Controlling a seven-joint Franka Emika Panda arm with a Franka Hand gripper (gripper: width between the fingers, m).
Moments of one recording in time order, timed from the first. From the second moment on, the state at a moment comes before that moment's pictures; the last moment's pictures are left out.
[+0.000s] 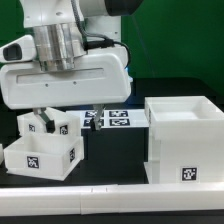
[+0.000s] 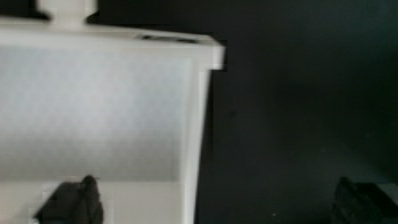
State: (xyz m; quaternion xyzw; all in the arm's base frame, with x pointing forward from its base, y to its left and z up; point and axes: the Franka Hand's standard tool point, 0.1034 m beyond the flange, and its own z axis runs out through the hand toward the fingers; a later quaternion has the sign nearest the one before) arm 0.553 -0.079 0.065 -0.98 0.19 -0.03 0.06
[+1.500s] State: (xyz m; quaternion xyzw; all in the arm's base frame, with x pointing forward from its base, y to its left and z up) arm 0.517 -0.041 0.055 -0.99 0.09 -0.09 0.03
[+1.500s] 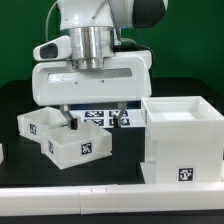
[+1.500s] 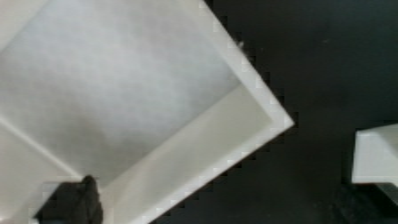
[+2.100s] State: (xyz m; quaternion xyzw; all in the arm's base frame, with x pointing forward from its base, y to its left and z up) arm 0.496 -0.052 0.055 -0.99 -0.07 -0.11 0.00
